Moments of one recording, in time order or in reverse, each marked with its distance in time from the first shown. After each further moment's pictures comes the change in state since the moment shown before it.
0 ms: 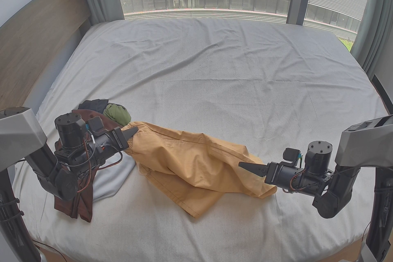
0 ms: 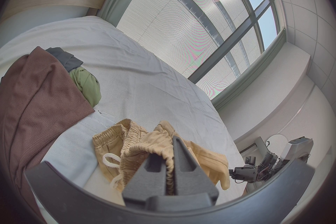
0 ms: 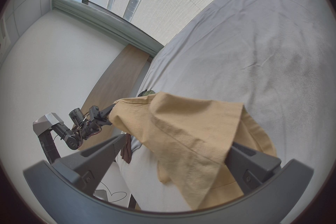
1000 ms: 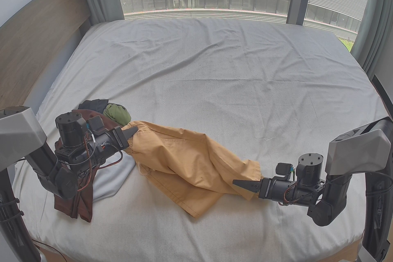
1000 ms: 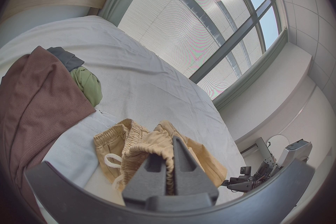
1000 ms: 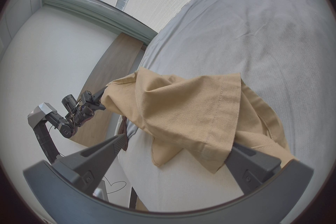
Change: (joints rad) left arm 0.001 -0.001 -0.014 0.024 0.010 -0.002; right arm 0.037 0.081 0.035 0.001 0.002 -0.006
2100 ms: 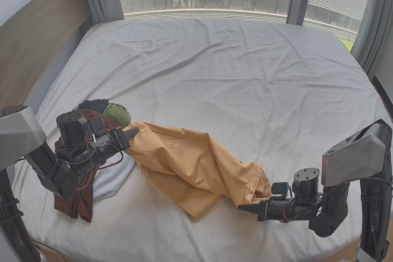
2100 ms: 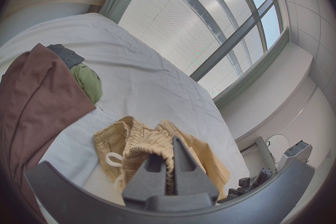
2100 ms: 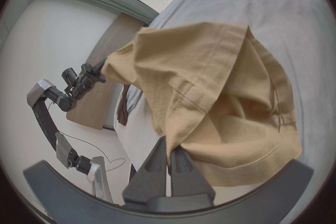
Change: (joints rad) left arm -0.002 -0.008 -0.007 0.038 -0.004 0.000; right arm 0.054 0.027 0.118 0.002 0.047 -0.079
